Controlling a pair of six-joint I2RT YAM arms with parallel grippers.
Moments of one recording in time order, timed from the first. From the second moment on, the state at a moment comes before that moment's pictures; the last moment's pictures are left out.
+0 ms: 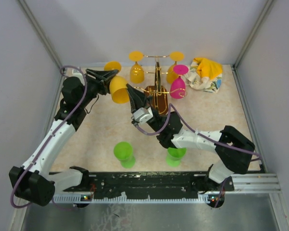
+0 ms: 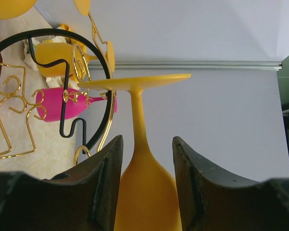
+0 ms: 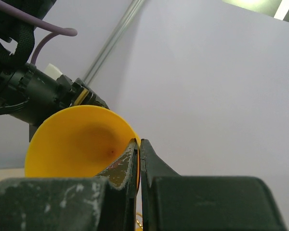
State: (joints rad) left arm -0.32 1.14 1.04 0.10 0.21 -1.53; right arm 1.04 1.53 0.89 1.36 0.04 -0.83
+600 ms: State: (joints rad) left arm -0.30 1.16 1.03 0.18 0.19 -1.47; right arm 1.05 1.53 0.88 1.37 0.05 -0.85
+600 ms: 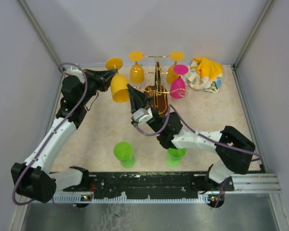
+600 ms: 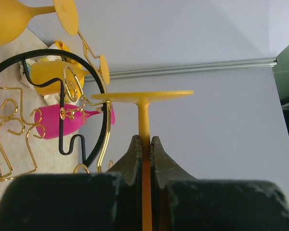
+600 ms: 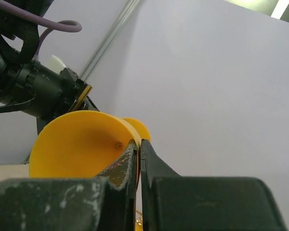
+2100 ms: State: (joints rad) left arm -0.06 1.07 0.84 0.38 0.38 -0.45; right arm 1.01 0.95 0.87 0.60 0.57 -0.52
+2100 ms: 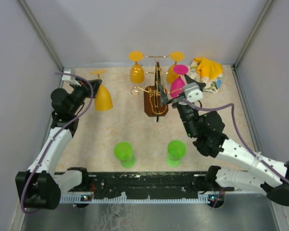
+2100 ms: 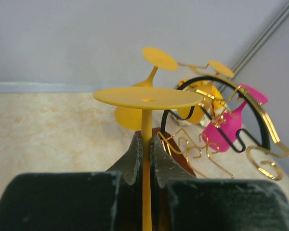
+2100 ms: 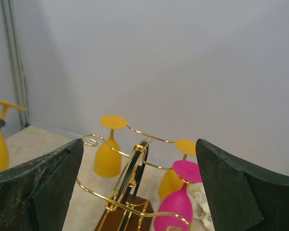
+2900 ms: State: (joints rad) left arm -0.33 1.45 0.58 1.34 0.33 -0.25; right arm 0.98 0.79 0.89 0.34 0.62 -0.36
